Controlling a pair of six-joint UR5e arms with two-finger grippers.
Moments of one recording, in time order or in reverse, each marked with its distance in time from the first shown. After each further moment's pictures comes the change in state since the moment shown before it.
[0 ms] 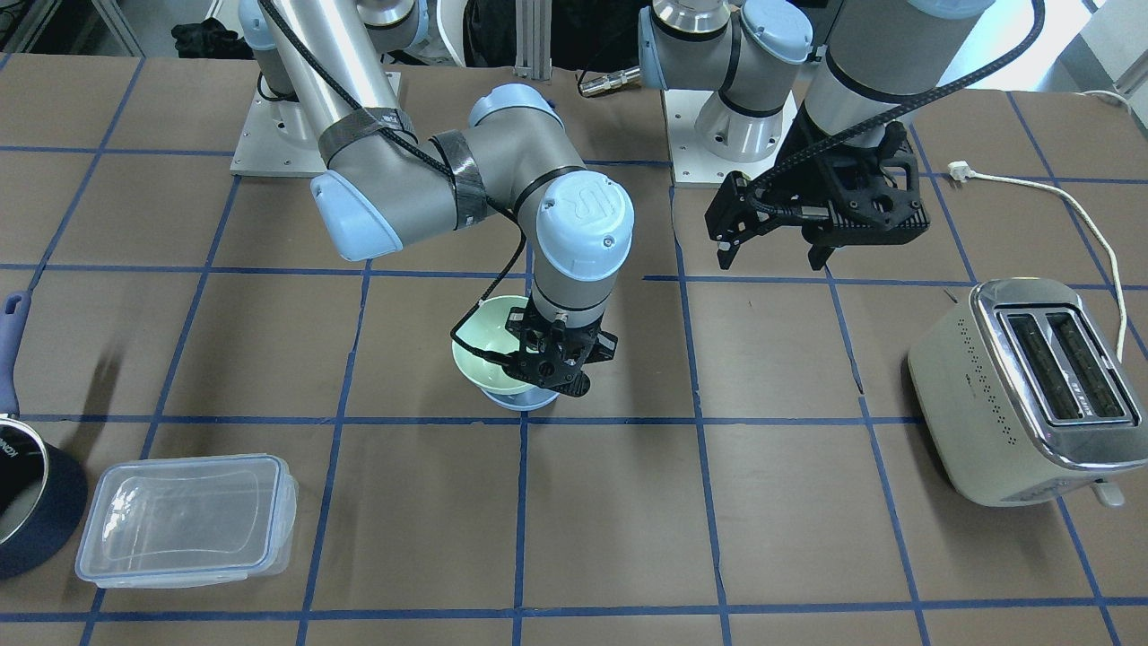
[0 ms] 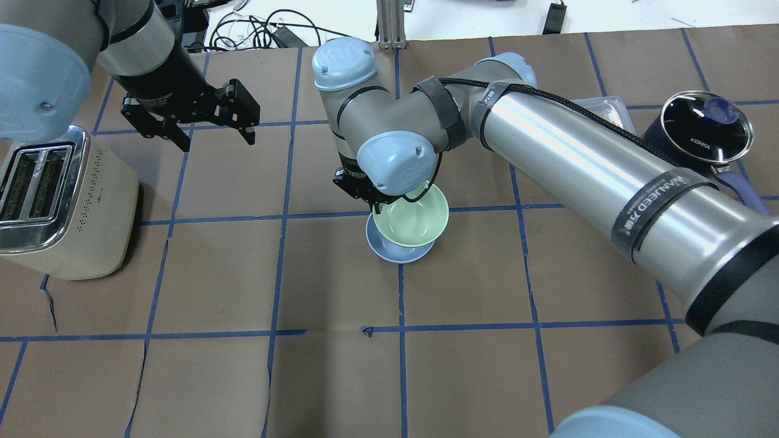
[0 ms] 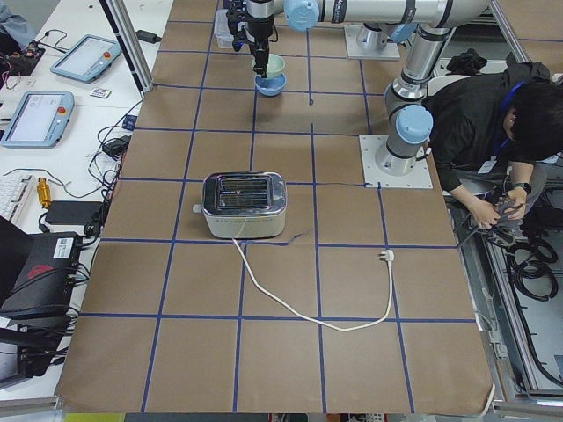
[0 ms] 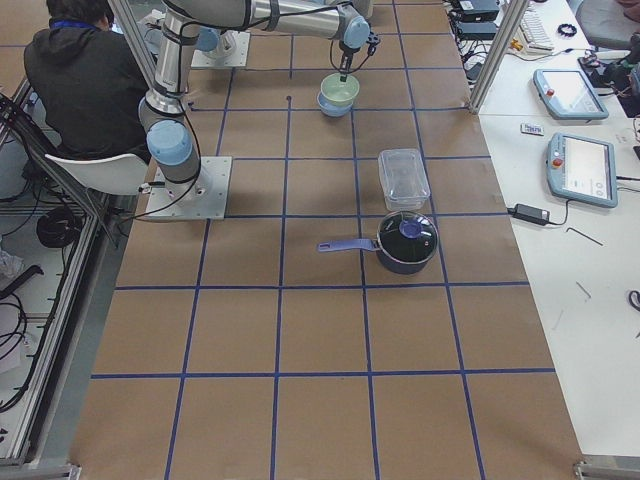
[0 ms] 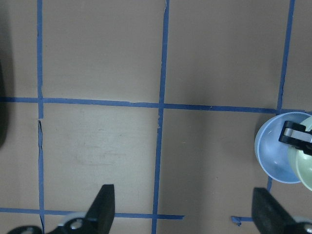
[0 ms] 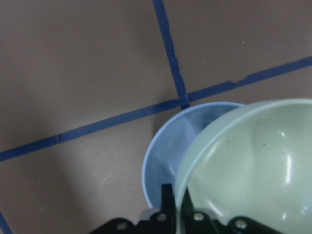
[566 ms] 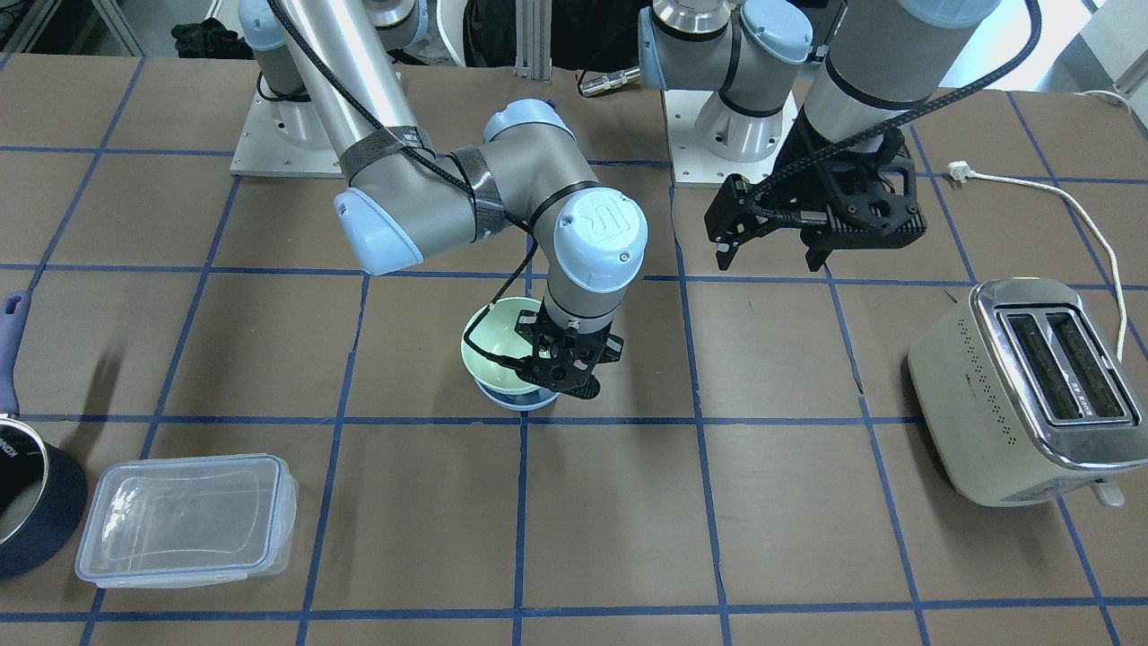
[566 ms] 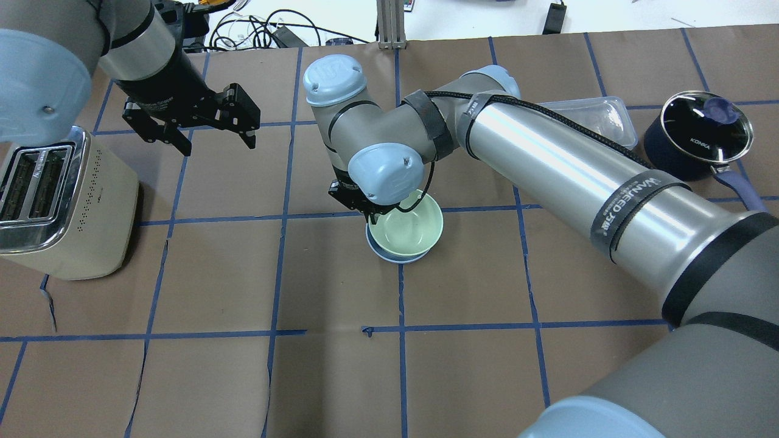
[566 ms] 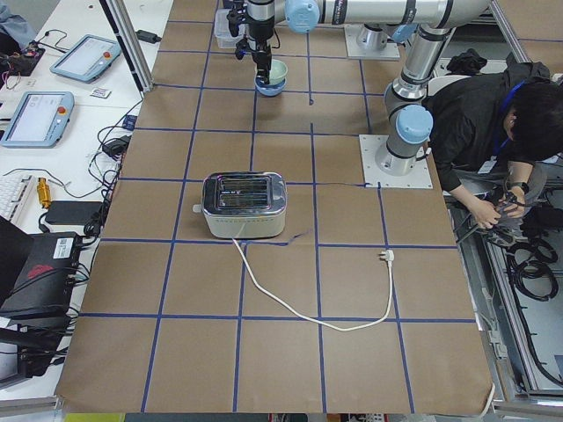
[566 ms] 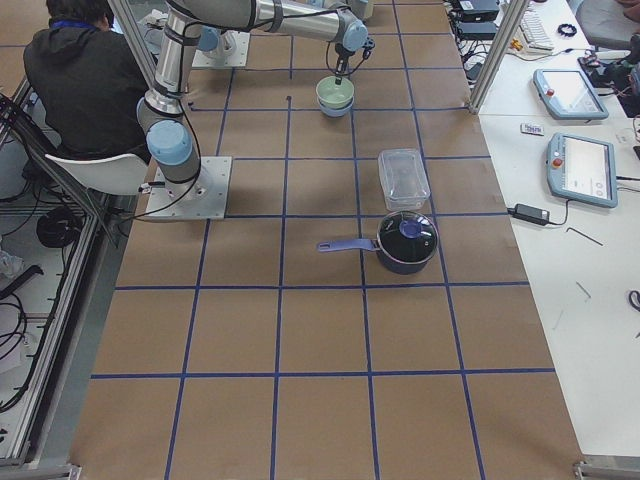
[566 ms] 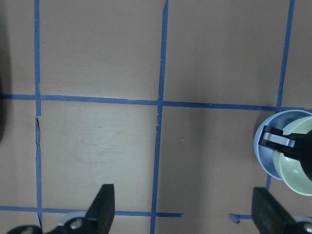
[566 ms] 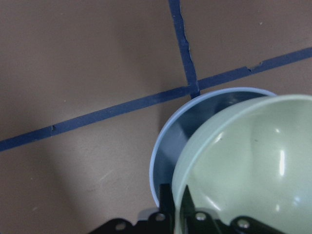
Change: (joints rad) left arm 0.004 -0.001 -0.009 0.000 -0.006 0.004; right arm 0.014 0.026 -0.002 -0.002 -0.004 0.006
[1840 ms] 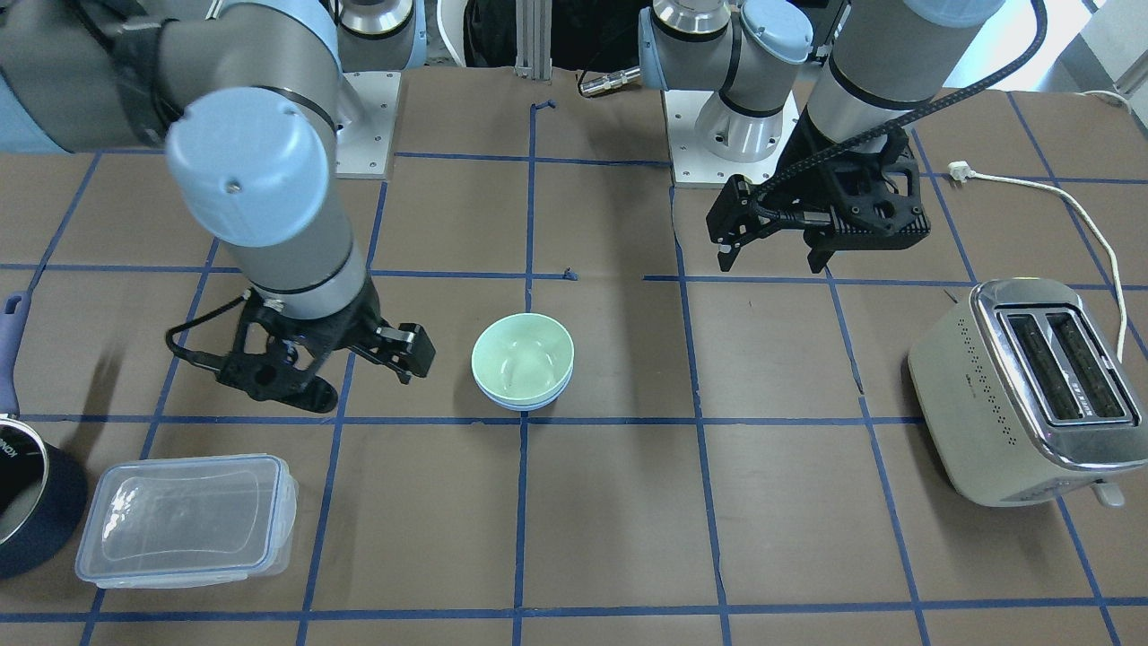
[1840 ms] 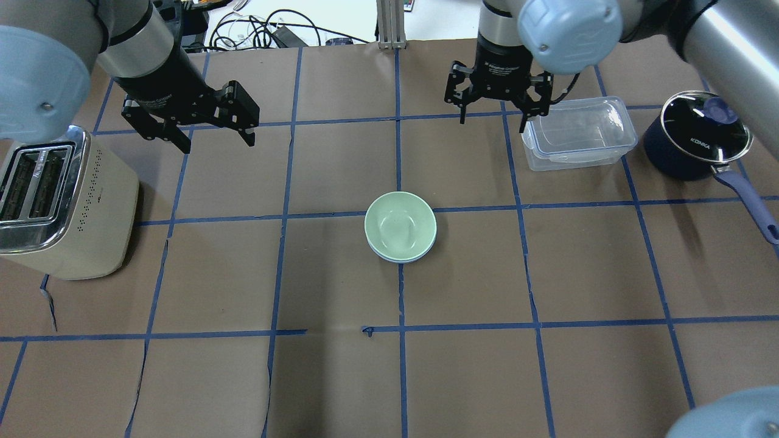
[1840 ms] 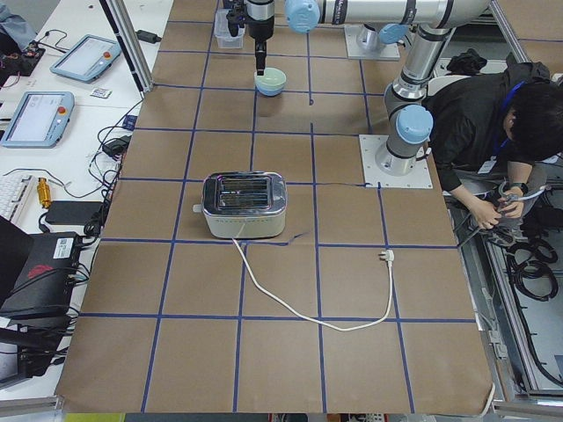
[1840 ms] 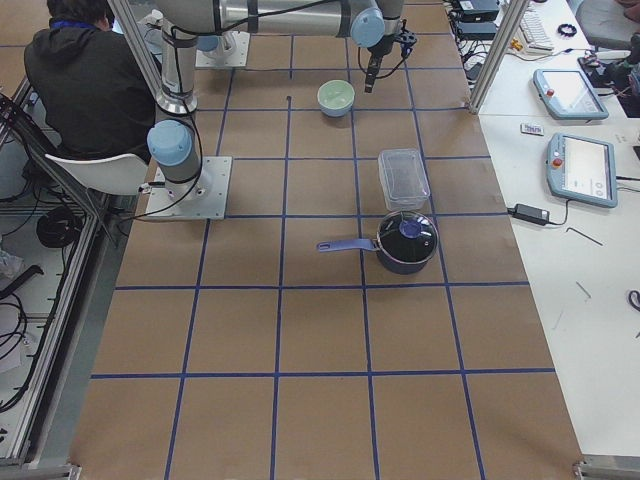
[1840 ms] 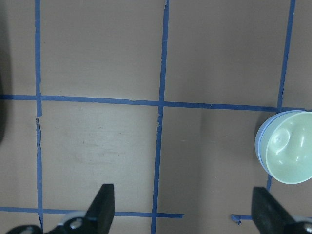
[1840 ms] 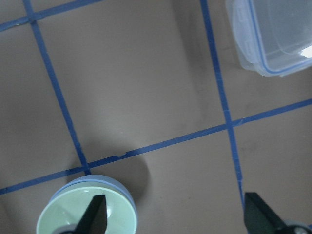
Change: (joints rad) left arm 0.001 -0.004 0.008 0.001 0.000 0.001; right arm -0.375 -0.237 -0.053 0.233 -0.021 -0.353
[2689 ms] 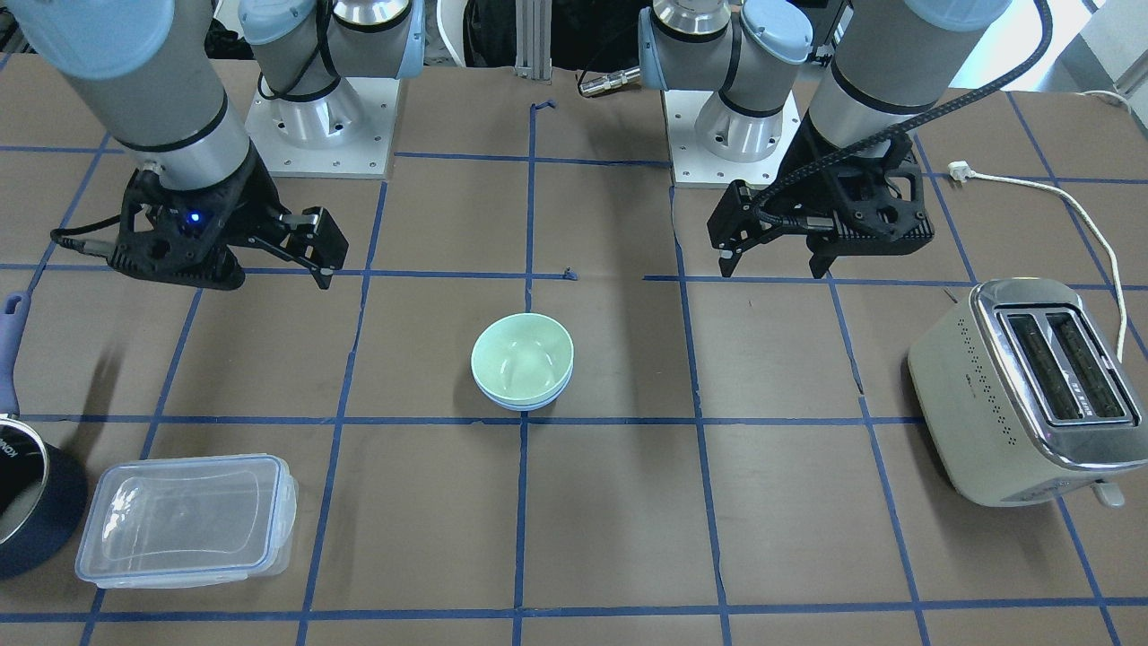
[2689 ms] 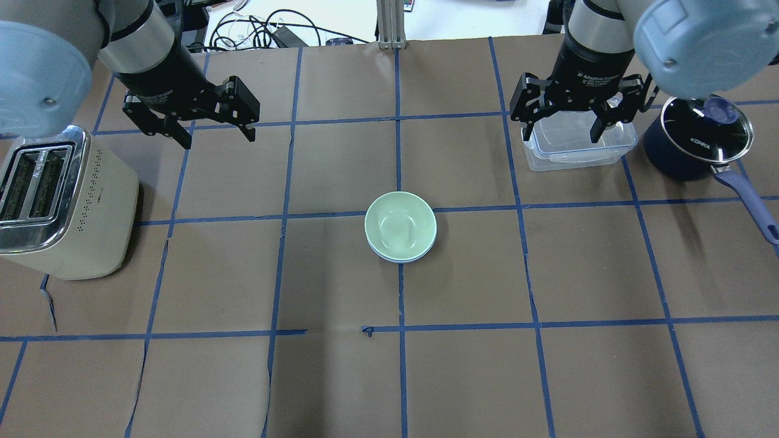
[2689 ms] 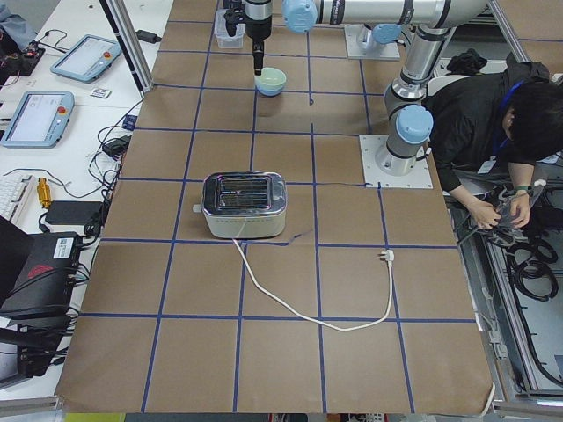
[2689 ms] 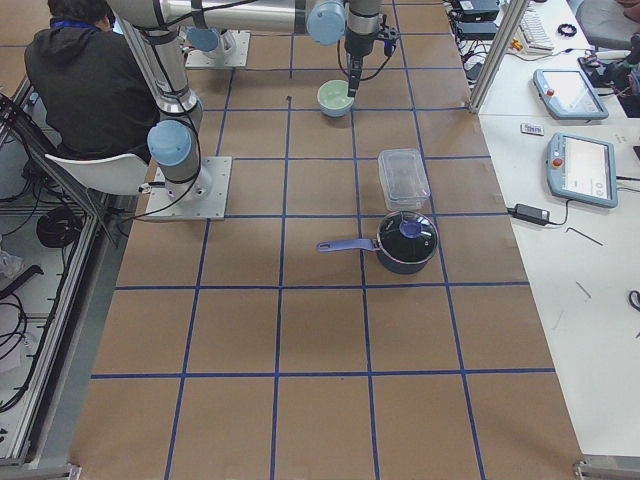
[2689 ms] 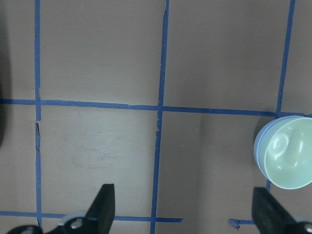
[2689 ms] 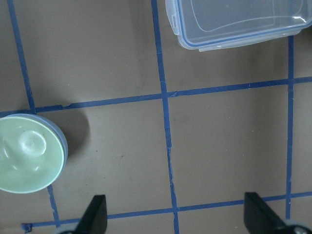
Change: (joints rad) left arm 0.000 -0.008 0.008 0.008 -0.002 -0.003; right arm -0.093 -0.227 0.169 0.025 0.001 -0.300
